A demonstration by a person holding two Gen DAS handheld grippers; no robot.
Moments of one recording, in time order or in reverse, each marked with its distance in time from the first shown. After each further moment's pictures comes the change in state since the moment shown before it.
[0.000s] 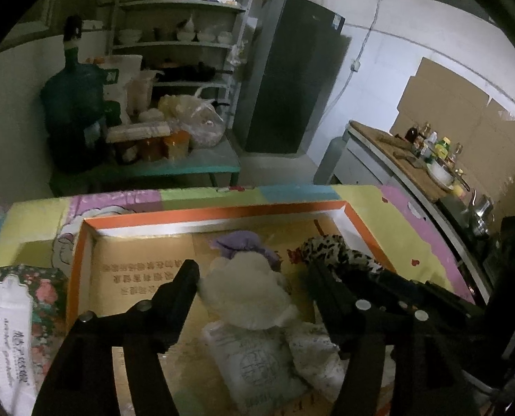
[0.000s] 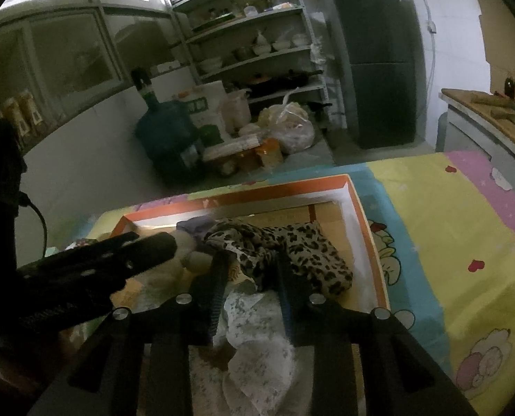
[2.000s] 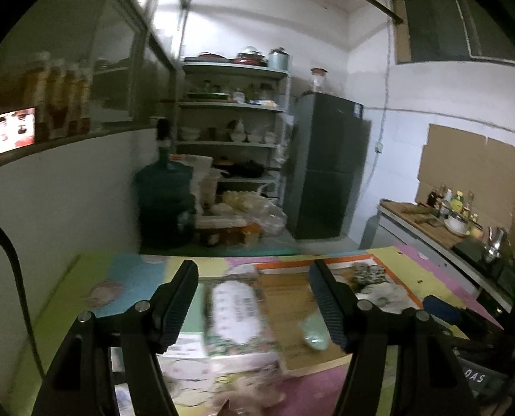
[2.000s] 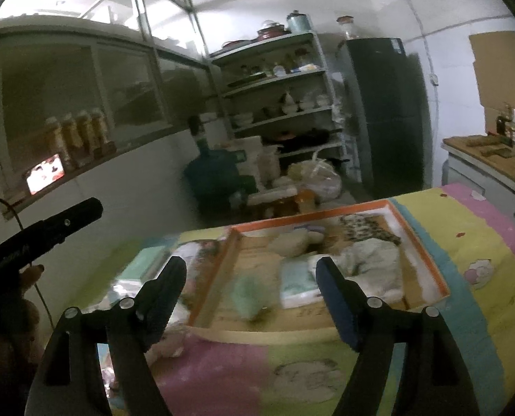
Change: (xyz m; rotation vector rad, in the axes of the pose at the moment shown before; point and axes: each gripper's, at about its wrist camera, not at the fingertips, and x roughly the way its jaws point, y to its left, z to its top) left arm -0.260 0.082 -0.076 0.035 -0.417 0.198; right arm -0.140 0.156 -0.081 -0.064 -0.252 0.040
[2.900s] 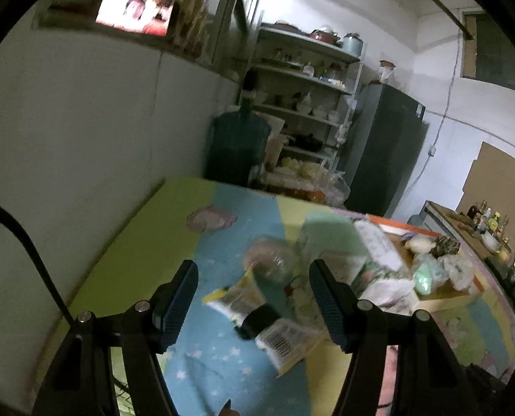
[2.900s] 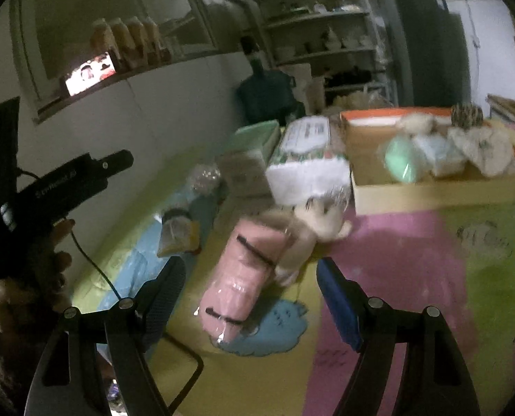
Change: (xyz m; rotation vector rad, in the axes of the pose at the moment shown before) left arm -0.015 0.169 -0.086 -0.200 0.133 0.130; right arm 0.046 0.151 -0.113 -0.012 0.272 0.092
